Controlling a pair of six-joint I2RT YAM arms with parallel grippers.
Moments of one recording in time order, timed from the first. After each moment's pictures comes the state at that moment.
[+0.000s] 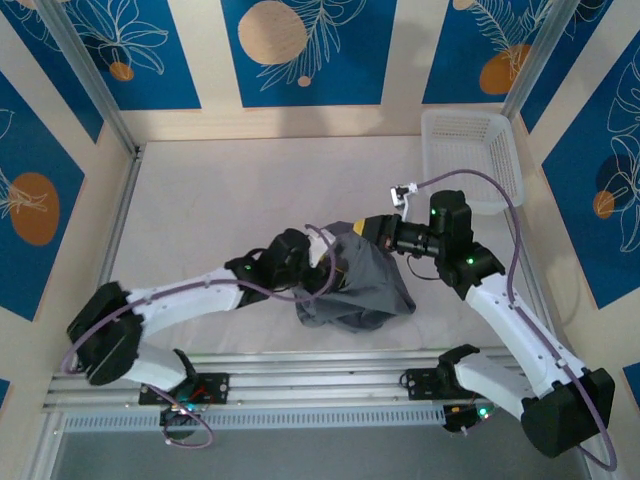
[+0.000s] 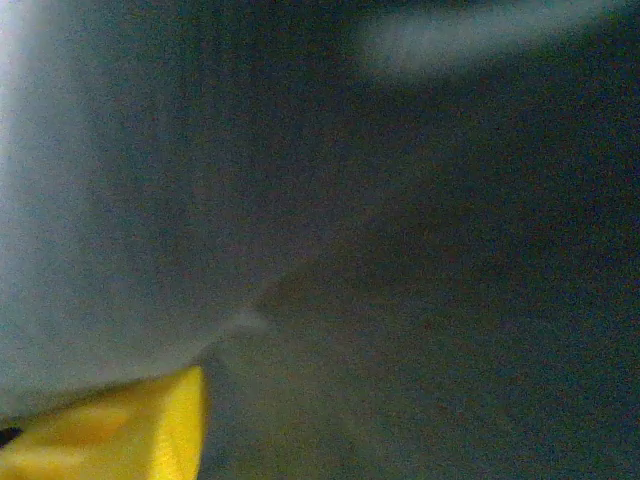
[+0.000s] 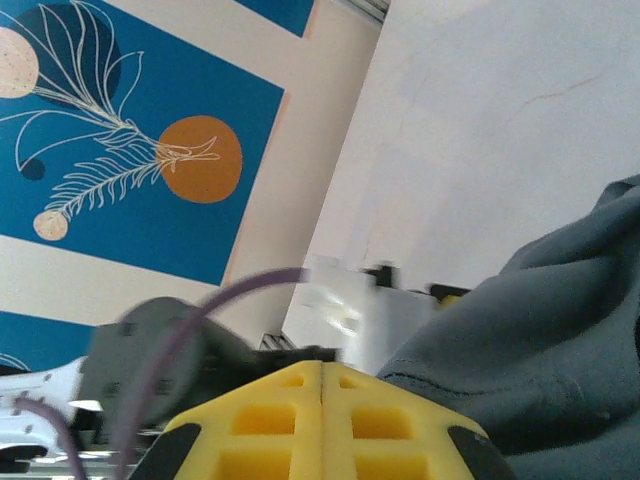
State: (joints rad) left arm -0.92 1.50 0.89 -0.08 0.04 -0.19; right arm 0.38 0.97 0.87 -0.25 -0.71 0.83
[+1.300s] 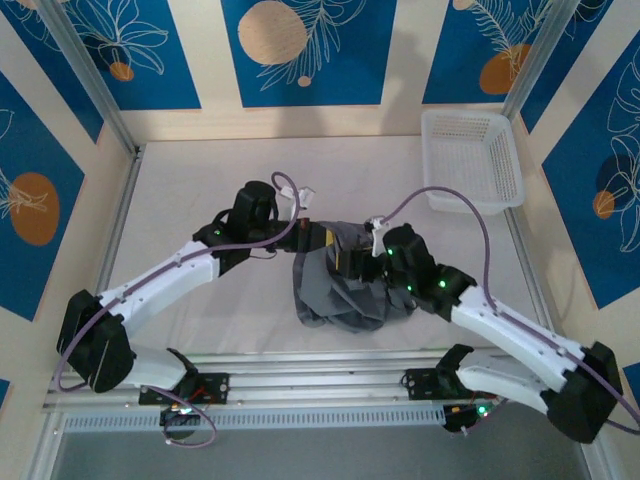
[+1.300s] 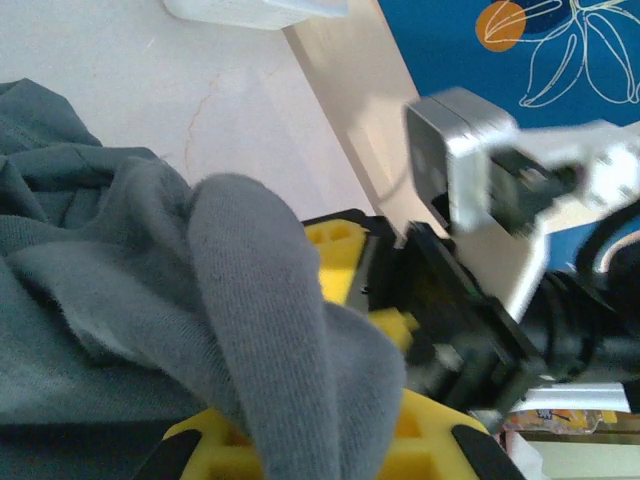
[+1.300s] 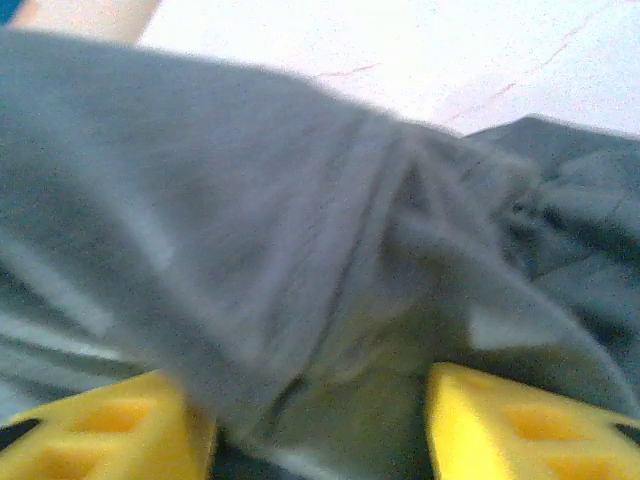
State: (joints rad) left arm -0.67 1.37 1.08 -0.20 0.64 -0.68; right arm 0.68 1.05 0.73 -0.28 -0.07 0.50
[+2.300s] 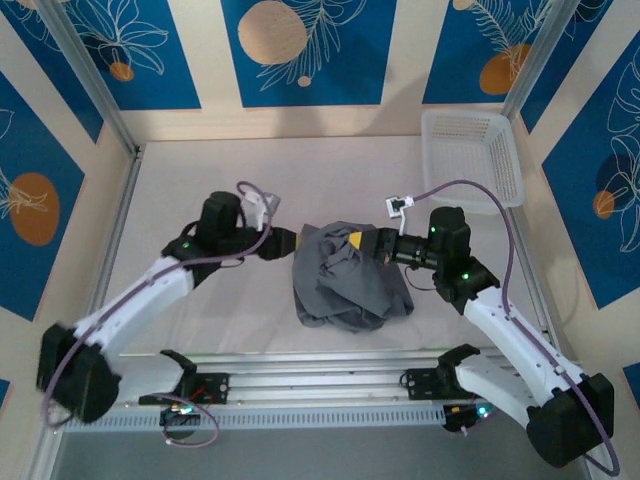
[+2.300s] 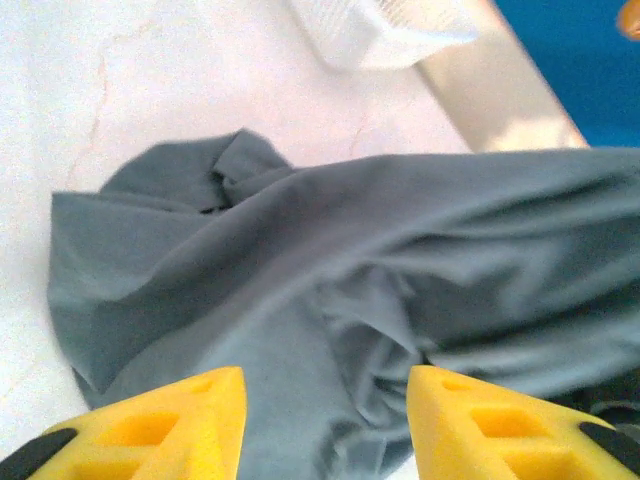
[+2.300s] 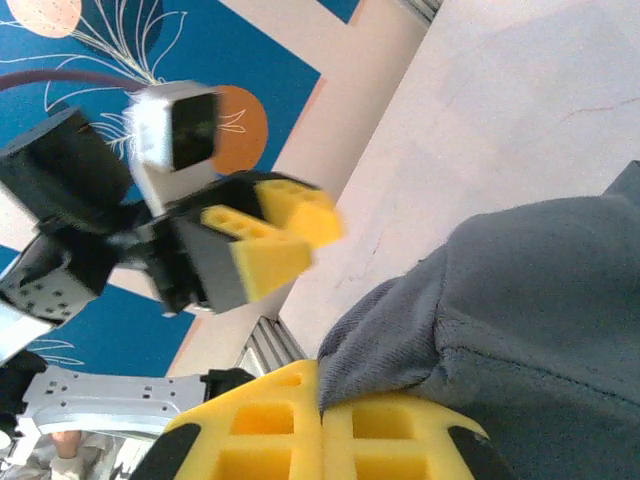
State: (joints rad) left arm -0.54 1.08 0.87 -0.27 0.51 -0.33; right arm 0.40 0.92 0.70 -0.03 -0.76 0.77
